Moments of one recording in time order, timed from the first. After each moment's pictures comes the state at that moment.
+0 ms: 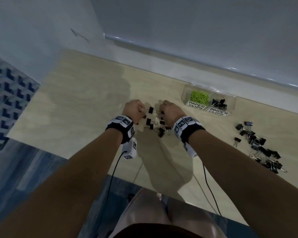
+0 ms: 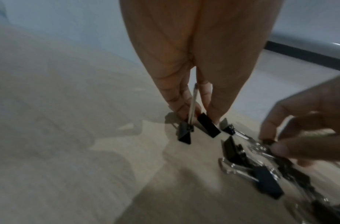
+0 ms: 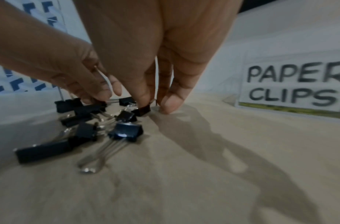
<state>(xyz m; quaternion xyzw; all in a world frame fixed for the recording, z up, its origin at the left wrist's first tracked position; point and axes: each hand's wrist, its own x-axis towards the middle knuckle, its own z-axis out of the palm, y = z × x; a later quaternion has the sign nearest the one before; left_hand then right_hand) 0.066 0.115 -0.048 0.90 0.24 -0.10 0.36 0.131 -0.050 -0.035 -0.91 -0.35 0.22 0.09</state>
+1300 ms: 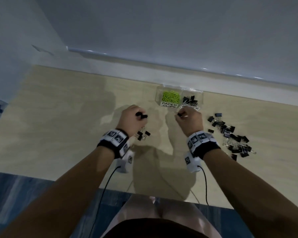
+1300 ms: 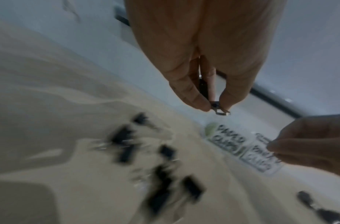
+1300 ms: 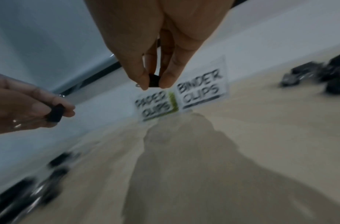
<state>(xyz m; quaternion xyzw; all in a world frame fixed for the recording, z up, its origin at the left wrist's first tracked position) 0.069 0.041 -0.020 0.89 0.08 -0.02 0.45 0.115 -0.183 -0.016 -0.94 -0.05 0.04 0.34</state>
